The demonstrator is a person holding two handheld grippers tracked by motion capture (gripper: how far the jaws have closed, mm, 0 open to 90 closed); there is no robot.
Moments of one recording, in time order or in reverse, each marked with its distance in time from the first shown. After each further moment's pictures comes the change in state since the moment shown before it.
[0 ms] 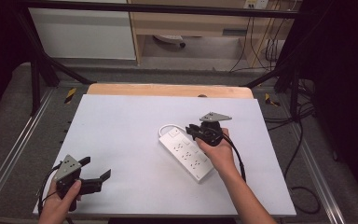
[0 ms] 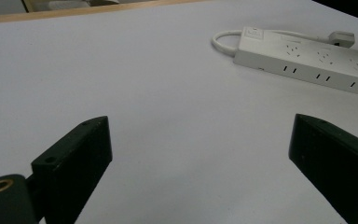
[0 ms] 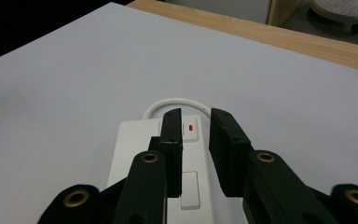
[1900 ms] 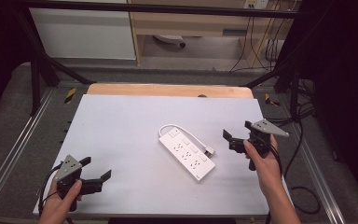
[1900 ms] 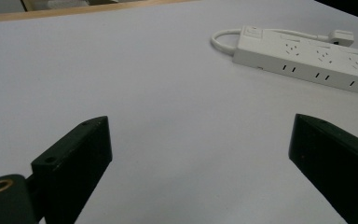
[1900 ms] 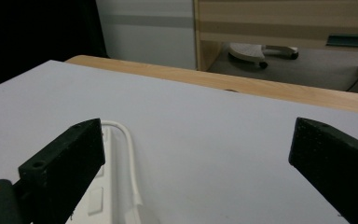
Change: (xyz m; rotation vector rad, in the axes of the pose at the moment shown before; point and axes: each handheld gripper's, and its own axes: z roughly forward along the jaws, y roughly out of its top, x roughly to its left) left arm -0.001 0.000 0.000 0.002 0.003 0.002; right arm -0.052 -0.032 -0.116 -0.213 -0.238 0.074
